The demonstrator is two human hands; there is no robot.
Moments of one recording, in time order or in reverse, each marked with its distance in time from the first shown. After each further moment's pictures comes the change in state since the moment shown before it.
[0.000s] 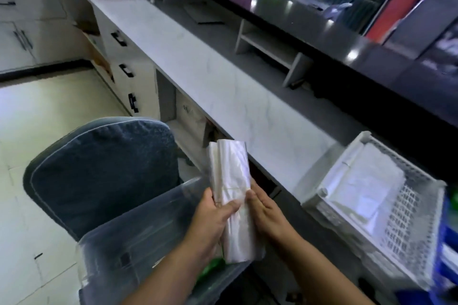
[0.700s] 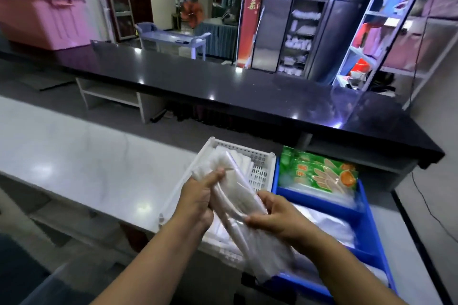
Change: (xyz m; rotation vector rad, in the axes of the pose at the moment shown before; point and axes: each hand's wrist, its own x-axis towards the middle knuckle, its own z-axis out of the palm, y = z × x) left_hand -0.020 -0.042 0.345 0.026 -0.329 -0.087; right_hand -0.180 0.012 -0.316 0.012 0.280 0.077
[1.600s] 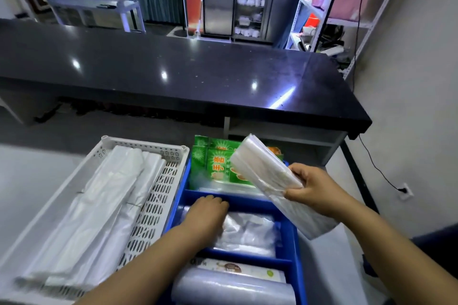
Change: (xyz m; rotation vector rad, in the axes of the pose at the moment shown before) left_hand 0.095 -0.211 0.159 2.176 -0.706 0.521; right_hand -0.031 0.117 -0.291 -0.466 0.312 0.166
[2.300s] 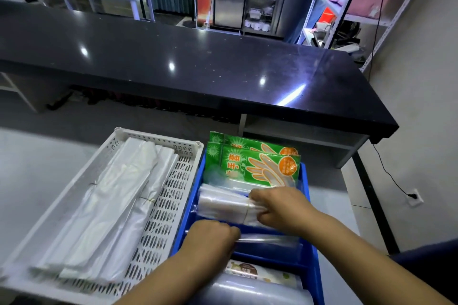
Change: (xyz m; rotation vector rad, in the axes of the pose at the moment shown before) left_hand -0.060 -0.003 -0.007 -0.101 0.070 0.111; right_hand 0.030 -0.032 0.080 -0.607 -0.192 -0.248
